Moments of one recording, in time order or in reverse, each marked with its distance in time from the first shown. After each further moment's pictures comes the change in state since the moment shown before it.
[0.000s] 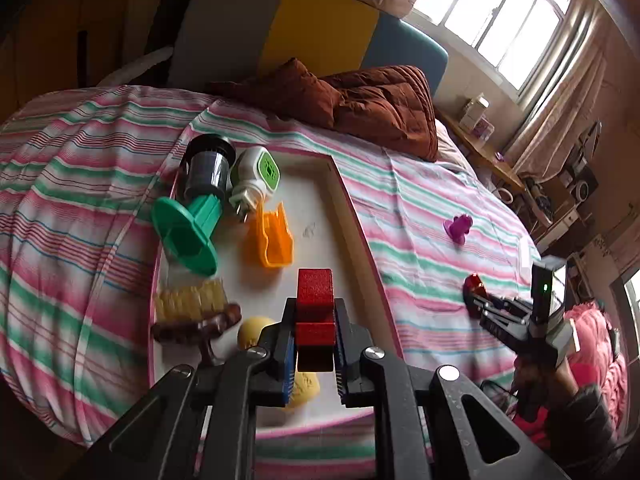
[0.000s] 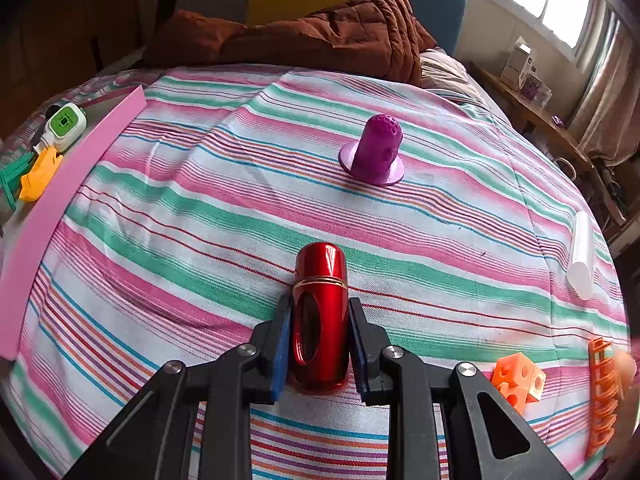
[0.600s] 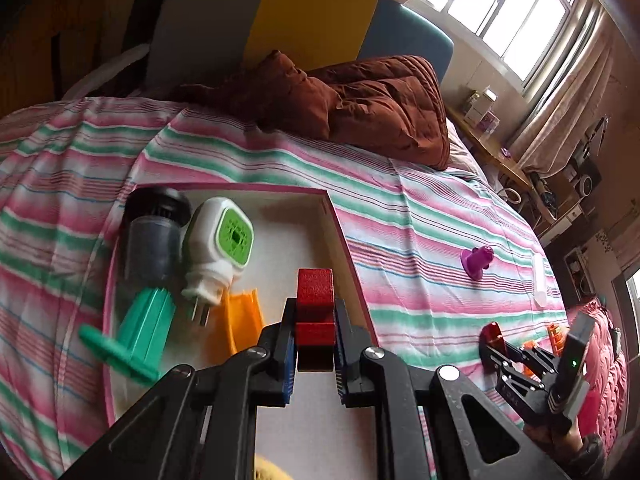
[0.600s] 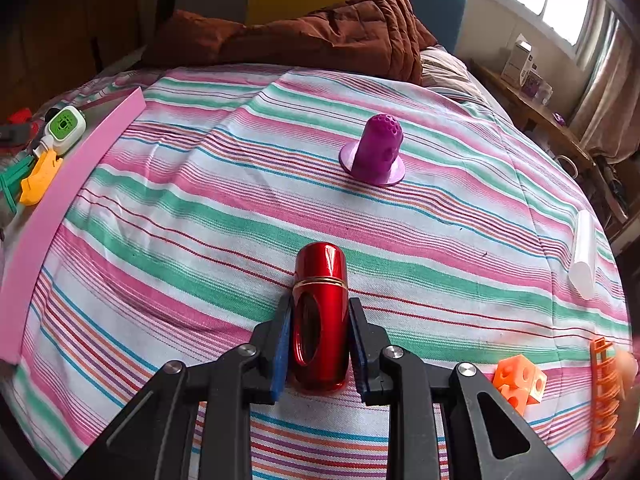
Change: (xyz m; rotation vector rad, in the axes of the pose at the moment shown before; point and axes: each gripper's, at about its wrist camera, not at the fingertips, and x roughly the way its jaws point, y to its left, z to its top) left arm 0.081 -0.011 0.075 0.039 0.051 0.002; right arm -0.001 0.001 0.001 0.006 0.004 0.006
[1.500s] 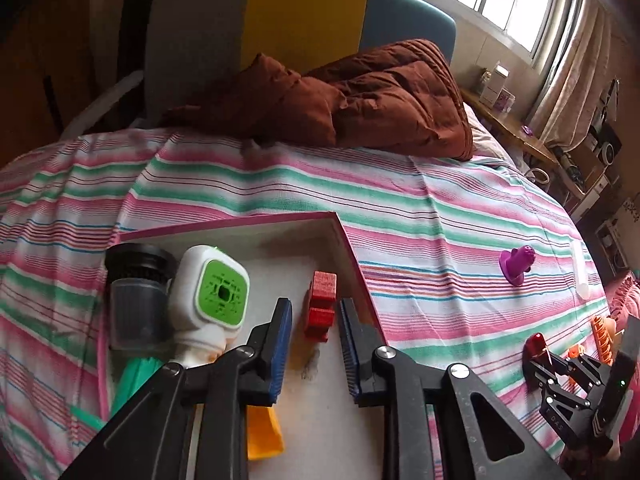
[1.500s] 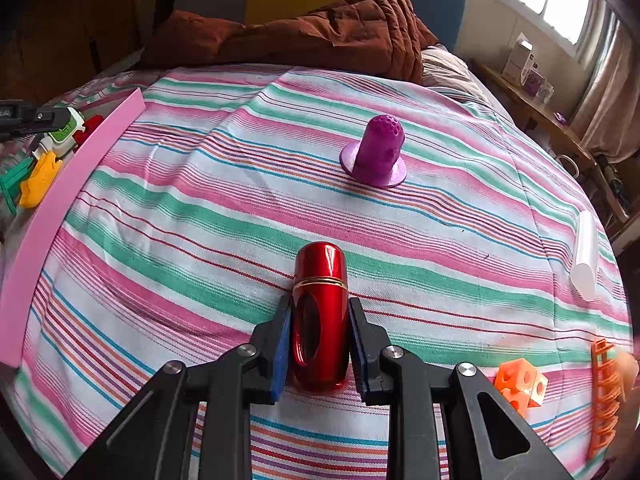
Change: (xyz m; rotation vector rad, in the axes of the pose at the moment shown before) left arm 0.026 -0.020 0.017 0.104 -0.019 0.126; right arm 0.004 -0.002 0.002 0.000 0.002 0.001
